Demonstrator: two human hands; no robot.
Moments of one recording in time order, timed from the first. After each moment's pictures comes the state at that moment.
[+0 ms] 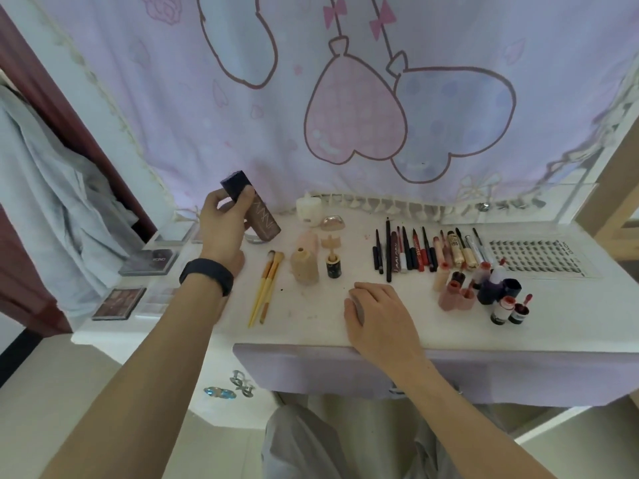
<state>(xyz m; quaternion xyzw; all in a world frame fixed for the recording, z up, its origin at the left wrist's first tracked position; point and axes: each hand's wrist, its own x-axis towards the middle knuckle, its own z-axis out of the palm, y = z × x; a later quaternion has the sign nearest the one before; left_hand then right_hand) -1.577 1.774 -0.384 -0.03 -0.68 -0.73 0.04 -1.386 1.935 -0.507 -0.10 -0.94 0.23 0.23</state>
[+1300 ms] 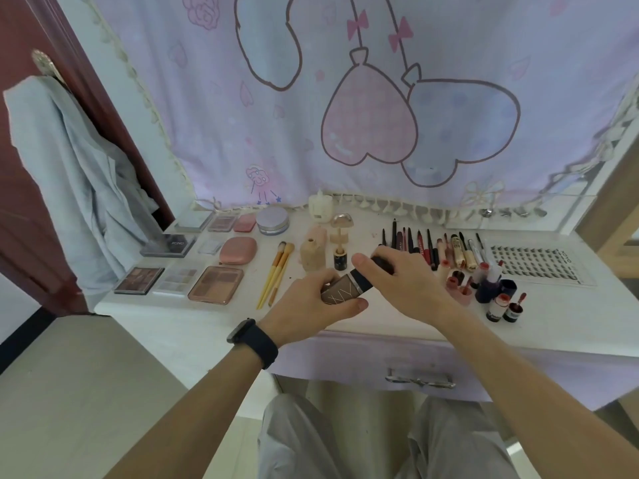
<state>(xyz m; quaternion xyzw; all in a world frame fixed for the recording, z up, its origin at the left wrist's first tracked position) -1.443 1.782 -0.434 -0.32 -0.84 -0.41 -0.15 -1.380 1.974 -0.430 -0.05 -0.89 0.43 0.14</state>
